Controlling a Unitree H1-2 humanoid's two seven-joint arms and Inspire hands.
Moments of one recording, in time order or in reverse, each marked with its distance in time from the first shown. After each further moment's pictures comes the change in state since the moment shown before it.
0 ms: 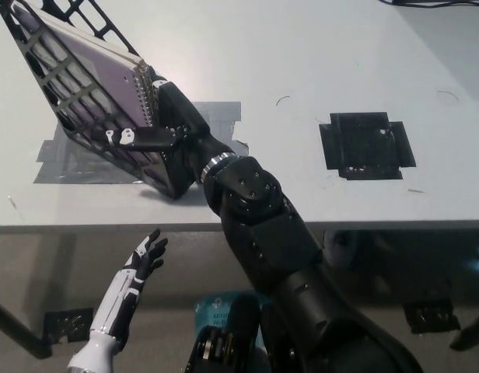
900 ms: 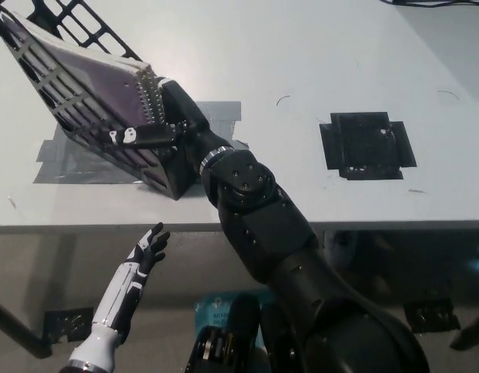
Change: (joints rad) left_arm -0.018 0.000 -0.001 -0.003 0.010 0.007 -0.001; right_arm -0.074 -0.006 -0.018 0.124 -0.029 -0.053 -0.066
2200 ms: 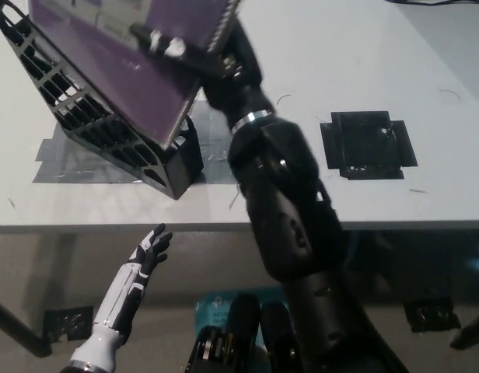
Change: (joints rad) left_arm 0.002 0.000 -0.004 0.001 -0.003 -0.002 -0.007; right_arm 0.114 0.041 -0.143 -0.588 0.344 0.227 -0.124
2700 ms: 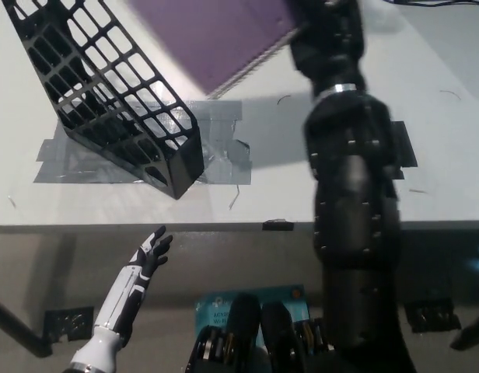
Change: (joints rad) left_arm 0.008 0.000 -0.003 0.001 0.004 0.000 0.000; right_arm 0.002 -0.023 -0.267 -0.236 0.241 0.119 -0.145
